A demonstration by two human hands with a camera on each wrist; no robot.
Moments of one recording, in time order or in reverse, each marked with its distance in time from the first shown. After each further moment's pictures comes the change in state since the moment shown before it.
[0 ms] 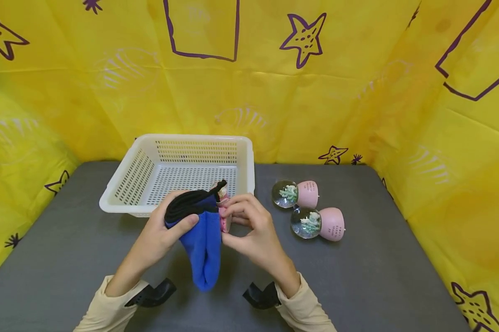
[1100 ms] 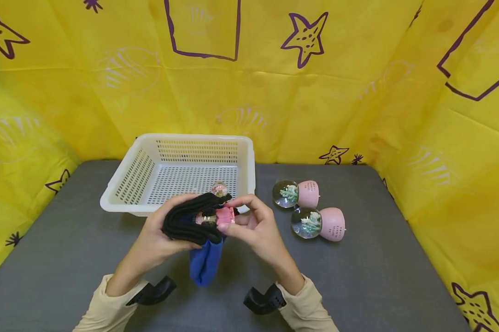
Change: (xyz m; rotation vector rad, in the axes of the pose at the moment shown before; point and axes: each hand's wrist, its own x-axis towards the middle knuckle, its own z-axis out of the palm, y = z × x) left_hand -0.001 -0.001 0.000 -0.073 -0.054 0.332; right_hand -0.001 0.001 -0.002 0.449 0.027 0.287
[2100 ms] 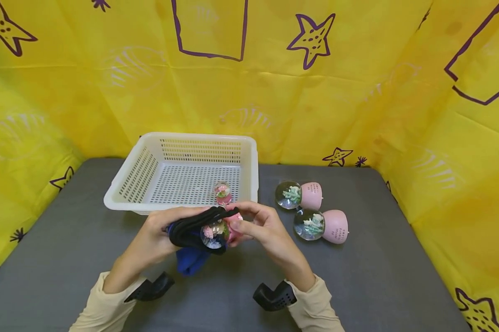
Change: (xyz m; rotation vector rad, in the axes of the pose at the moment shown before) left_hand 0.000 -0.007 -0.010 0.184 -0.060 0.217; right_hand 0.002 -0.012 -0.015 0.089 -0.167 0.279
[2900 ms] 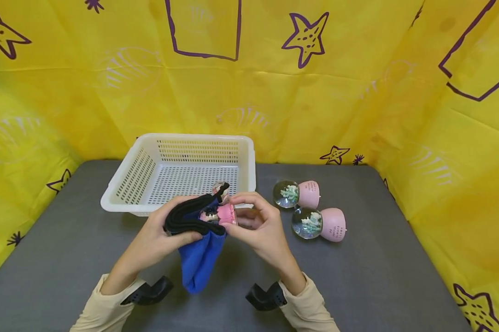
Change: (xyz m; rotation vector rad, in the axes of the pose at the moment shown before) left_hand 0.004 0.011 0.002 -0.092 0.001 -0.356; right_hand 0.003 0.006 0.011 -0.199 0.206 -0.361
